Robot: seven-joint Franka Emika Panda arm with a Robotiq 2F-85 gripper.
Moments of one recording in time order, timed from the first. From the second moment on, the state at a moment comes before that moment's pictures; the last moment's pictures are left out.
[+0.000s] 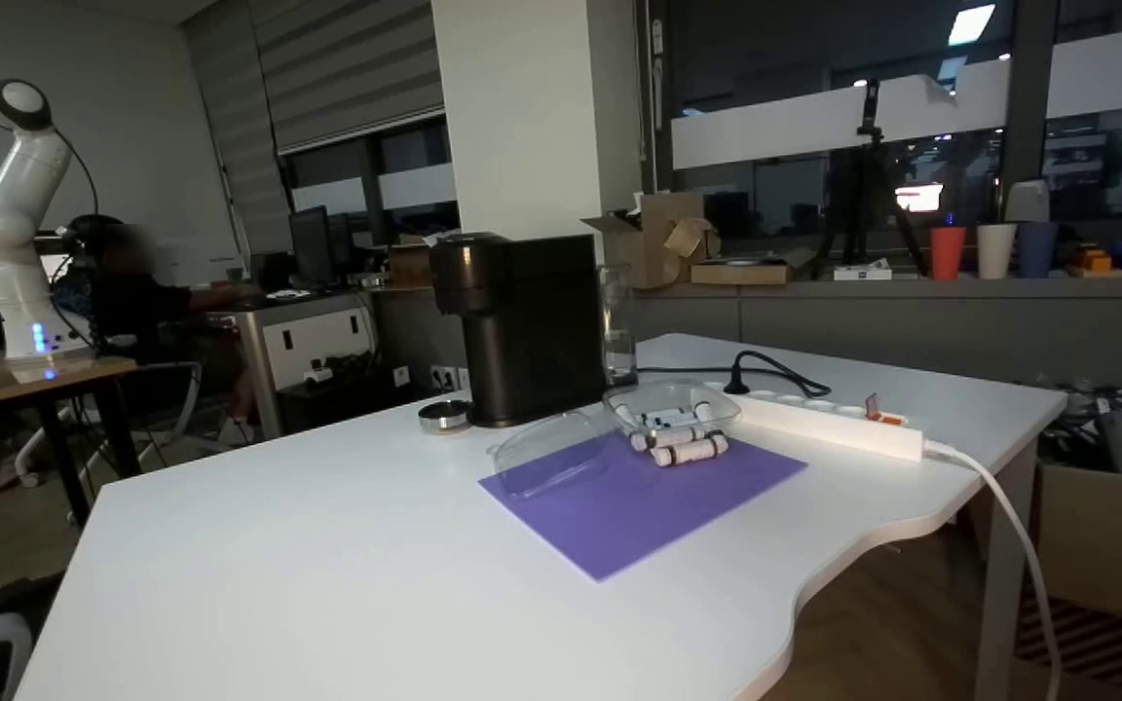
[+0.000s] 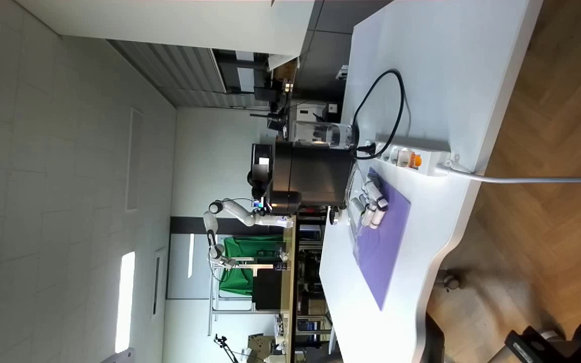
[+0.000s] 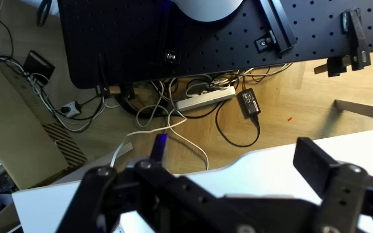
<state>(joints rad) -0.01 -0.83 0.23 -2.65 0.00 1.60 0.27</state>
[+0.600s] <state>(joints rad) -0.05 -0.70 0.17 -2.65 -0.15 1.86 0.21</state>
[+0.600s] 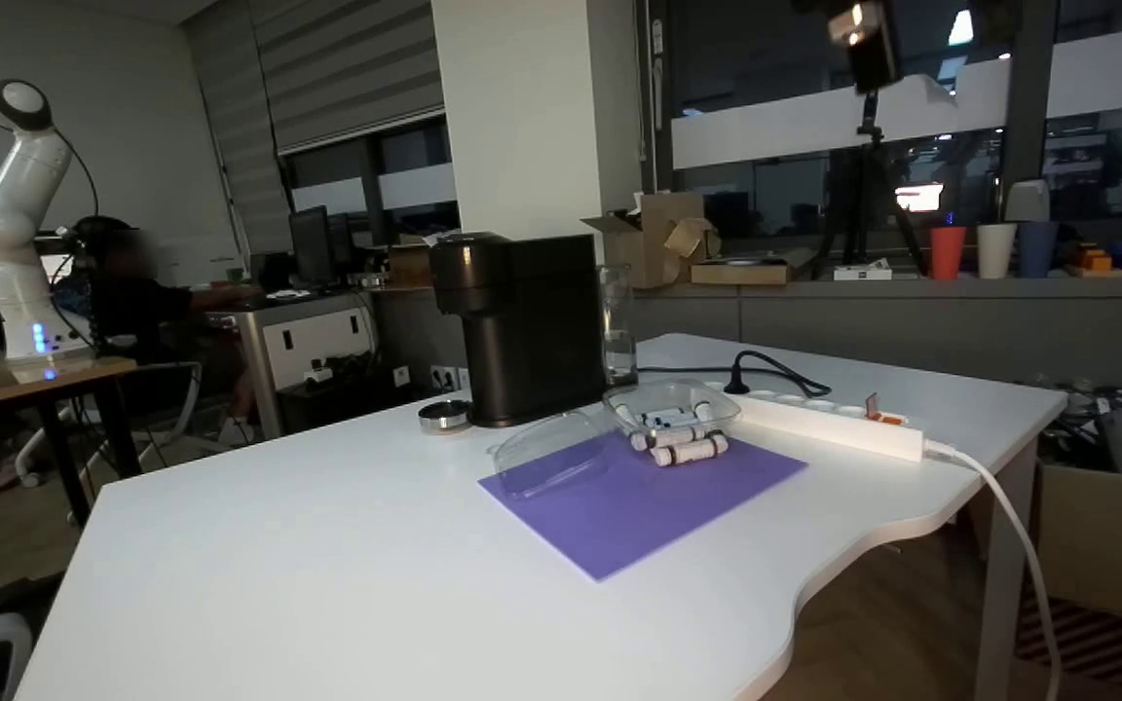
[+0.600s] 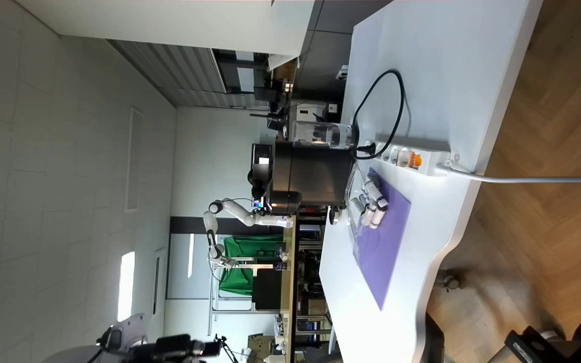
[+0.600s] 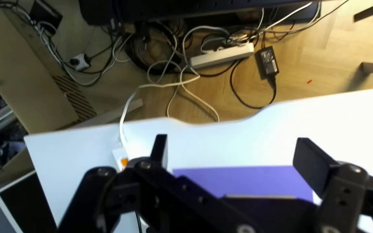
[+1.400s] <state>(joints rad) -0.18 0.01 0.02 -2.22 -0.41 2.19 0.21</state>
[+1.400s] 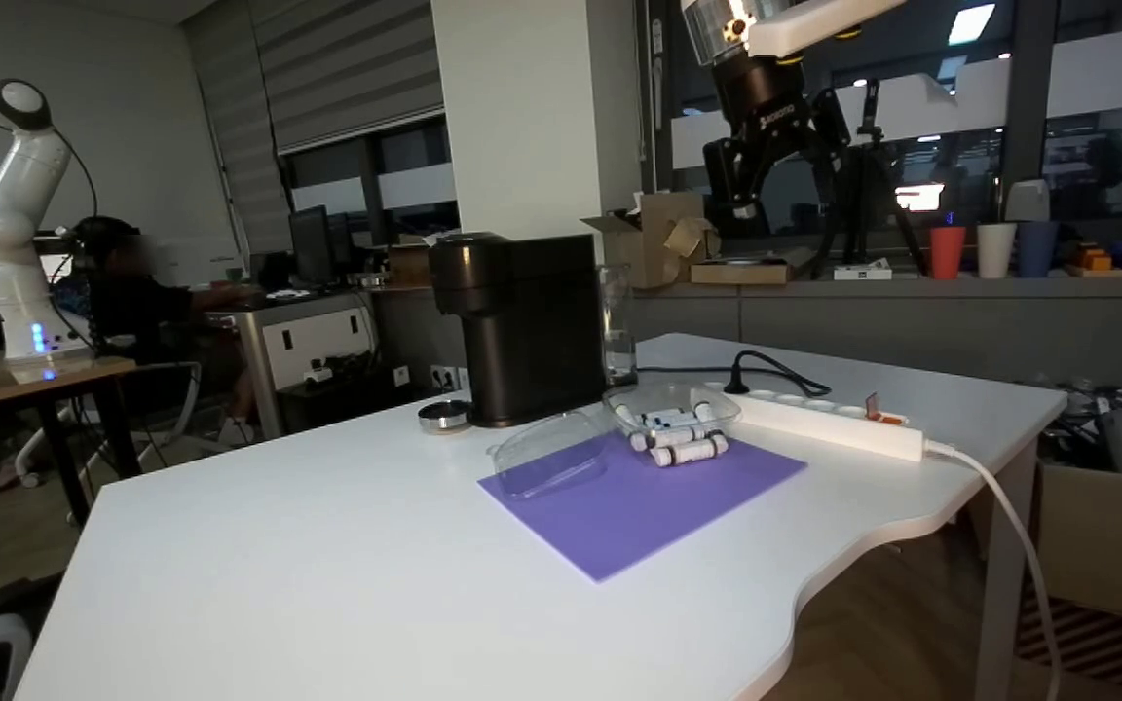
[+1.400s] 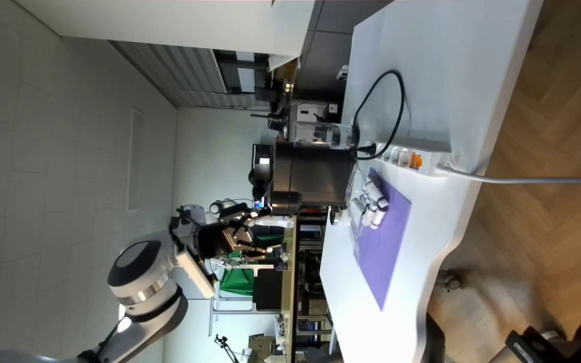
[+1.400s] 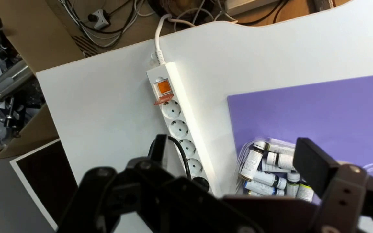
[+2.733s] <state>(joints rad) -0.16 0.07 -0.09 -2.20 -0.42 2.43 0.21</state>
